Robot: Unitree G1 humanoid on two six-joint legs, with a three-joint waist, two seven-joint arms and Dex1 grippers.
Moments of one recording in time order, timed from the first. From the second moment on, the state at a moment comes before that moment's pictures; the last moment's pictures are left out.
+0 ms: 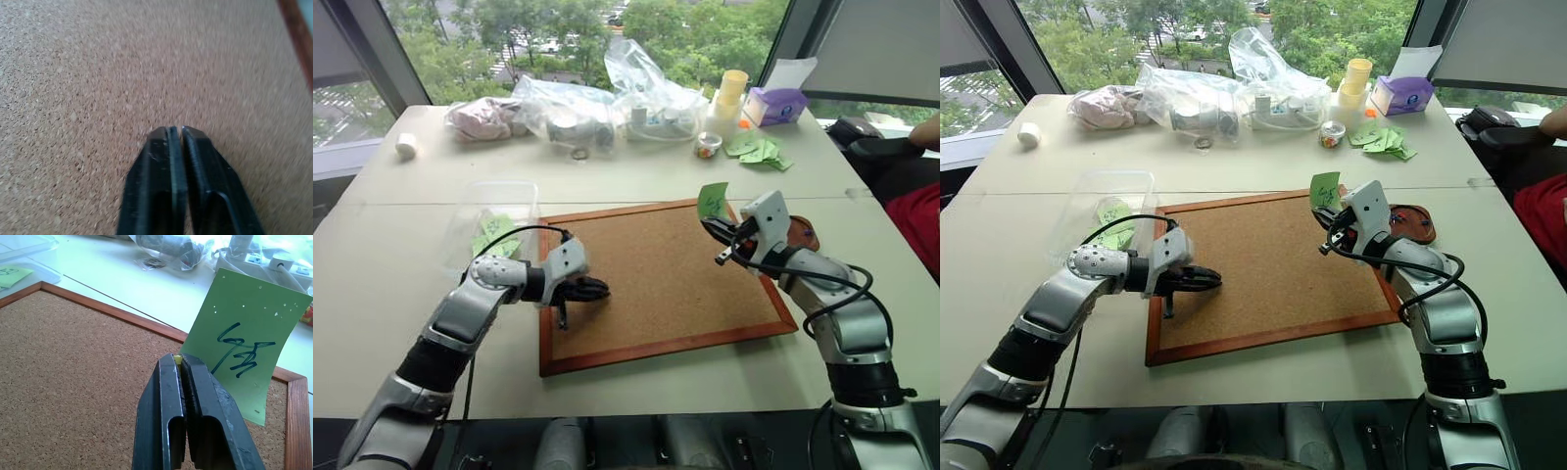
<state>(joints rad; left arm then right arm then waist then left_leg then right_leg) -0.46 0.55 -0.19 -0.08 -0.32 0.60 -1.07 -0.33 -0.50 -0.06 -0.21 0.29 0.50 0.59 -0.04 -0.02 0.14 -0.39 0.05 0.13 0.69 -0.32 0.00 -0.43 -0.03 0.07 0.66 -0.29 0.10</state>
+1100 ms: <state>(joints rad) -1.08 -0.02 0.14 0.84 -0.56 0.71 -0.71 -0.33 -0.57 -0.01 -0.37 0.30 0.52 0.61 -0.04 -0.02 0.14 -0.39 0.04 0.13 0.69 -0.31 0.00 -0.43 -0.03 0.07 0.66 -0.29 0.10</state>
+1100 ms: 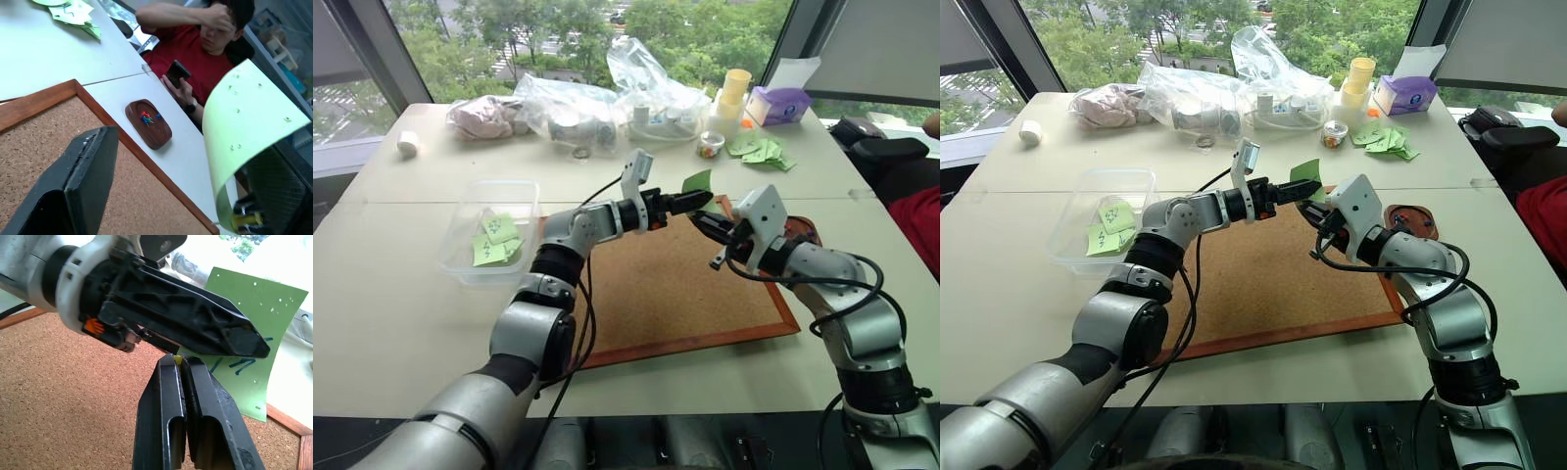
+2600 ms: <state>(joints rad) -0.95 0.38 -0.36 0.30 -0.15 0.33 -1.26 -0.39 -0.52 -0.31 -0.02 0.33 0.82 0.21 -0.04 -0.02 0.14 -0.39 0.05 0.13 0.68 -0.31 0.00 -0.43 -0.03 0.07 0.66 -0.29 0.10</state>
